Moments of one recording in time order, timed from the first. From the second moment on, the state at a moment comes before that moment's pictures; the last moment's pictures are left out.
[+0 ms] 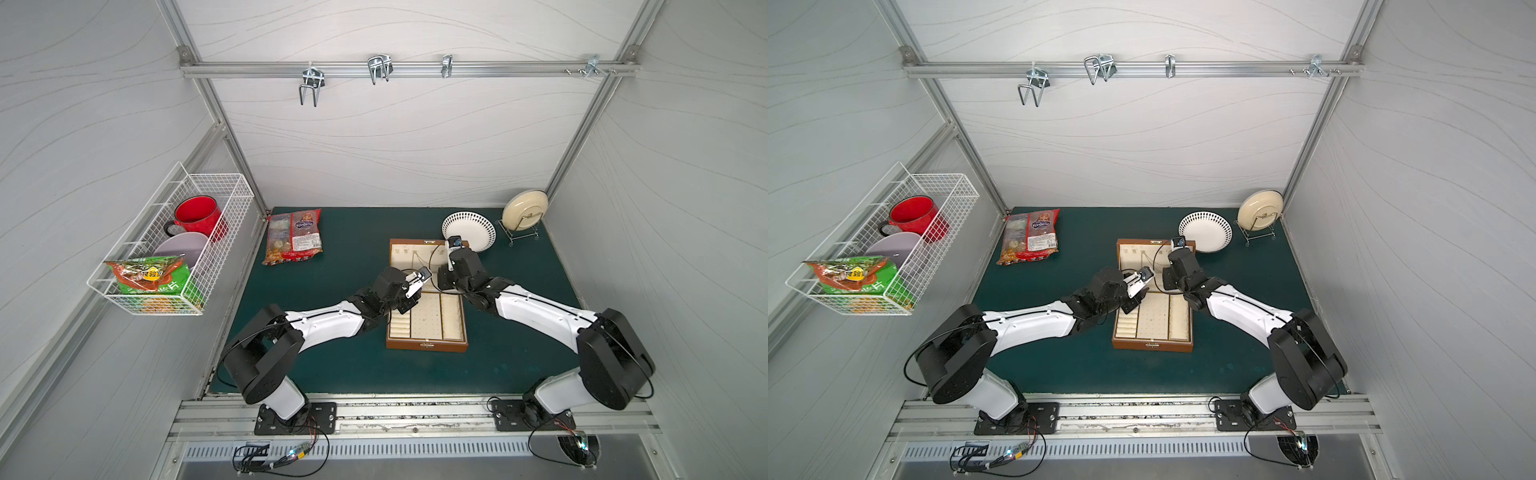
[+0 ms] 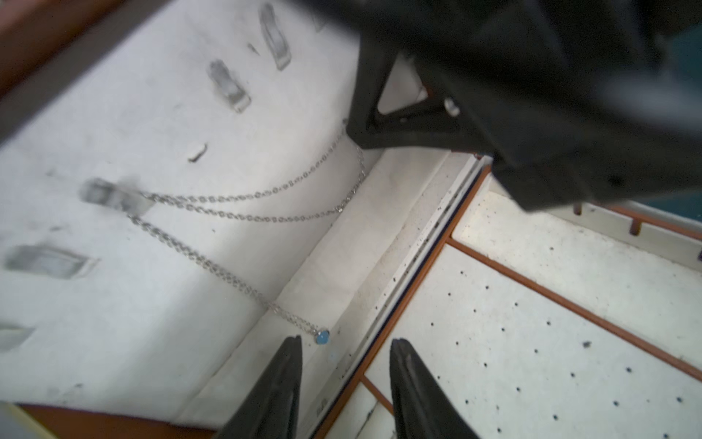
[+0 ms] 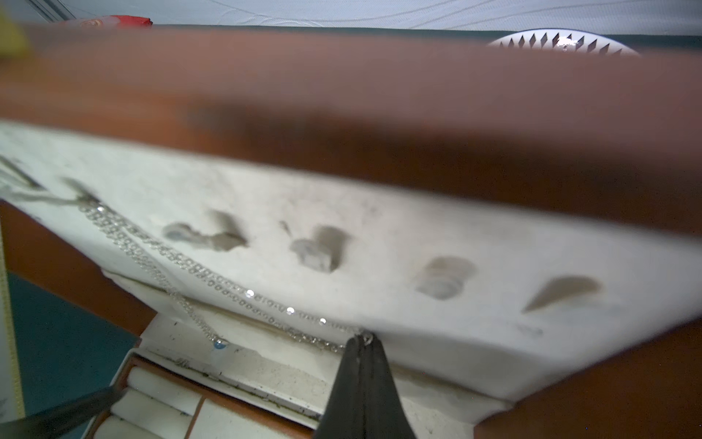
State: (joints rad) left arm -0.78 1.58 0.82 0.24 -0.05 0.35; right arm 0.66 1.47 0.88 -0.07 0.22 0.32
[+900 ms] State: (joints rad) left arm -0.78 1.63 0.79 0.37 0.04 0.63; right arm 0.63 1.11 0.54 0.02 0.20 0.32
